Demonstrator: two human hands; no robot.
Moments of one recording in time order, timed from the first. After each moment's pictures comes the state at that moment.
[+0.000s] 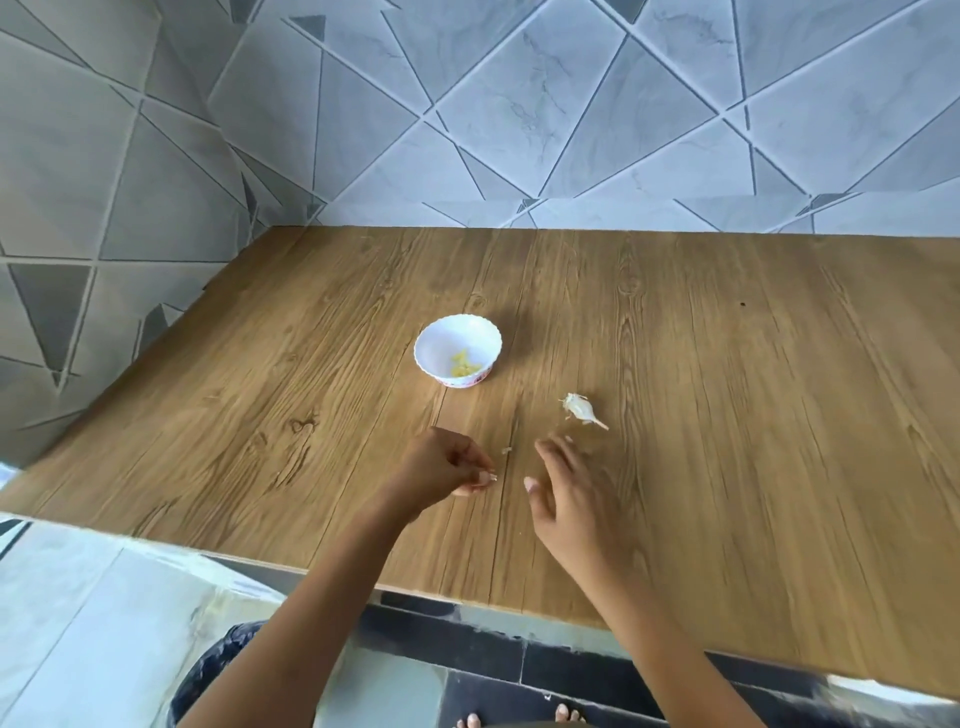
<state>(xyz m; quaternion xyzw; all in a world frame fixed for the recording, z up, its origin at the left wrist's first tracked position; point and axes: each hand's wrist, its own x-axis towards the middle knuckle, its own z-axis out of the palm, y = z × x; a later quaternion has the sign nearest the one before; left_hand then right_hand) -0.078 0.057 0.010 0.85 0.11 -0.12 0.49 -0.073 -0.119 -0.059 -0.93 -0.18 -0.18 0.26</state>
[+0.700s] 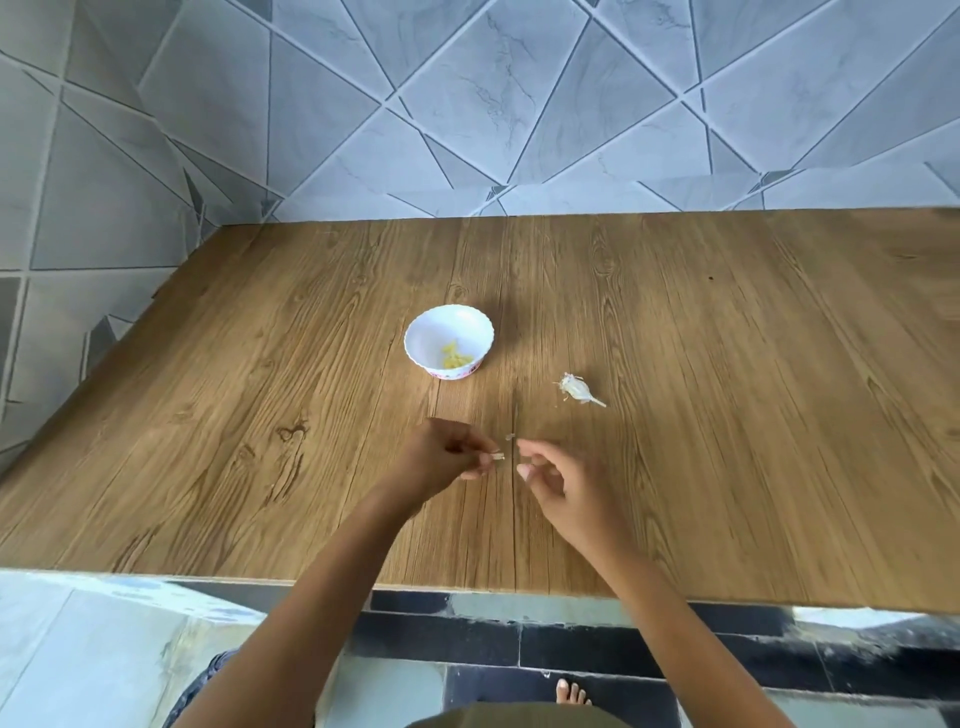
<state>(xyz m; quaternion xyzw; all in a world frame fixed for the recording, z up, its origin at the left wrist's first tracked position) -0.075 0.076 0.003 0.81 0.06 -0.14 0.56 -0.086 -0.108 -0.041 -0.88 -0.17 -0.05 0.45</state>
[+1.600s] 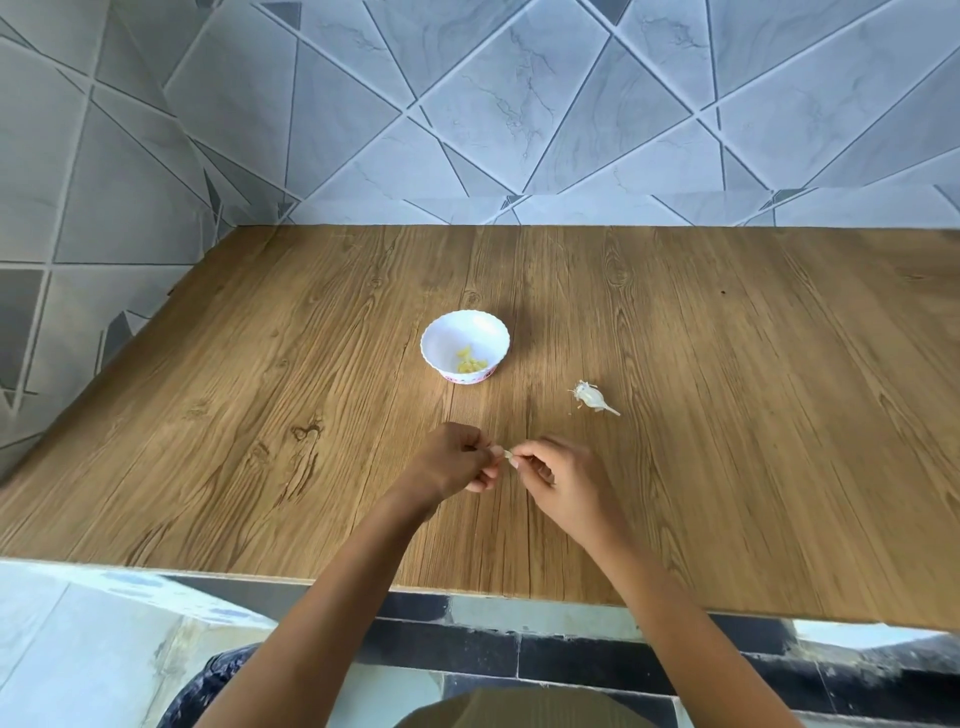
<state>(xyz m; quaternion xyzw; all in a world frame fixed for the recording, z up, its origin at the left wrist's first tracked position) -0.081 0.073 0.014 0.80 0.09 -0.15 0.57 -0.066 -0.090 -0.037 -0.85 -0.29 -0.17 0.40</state>
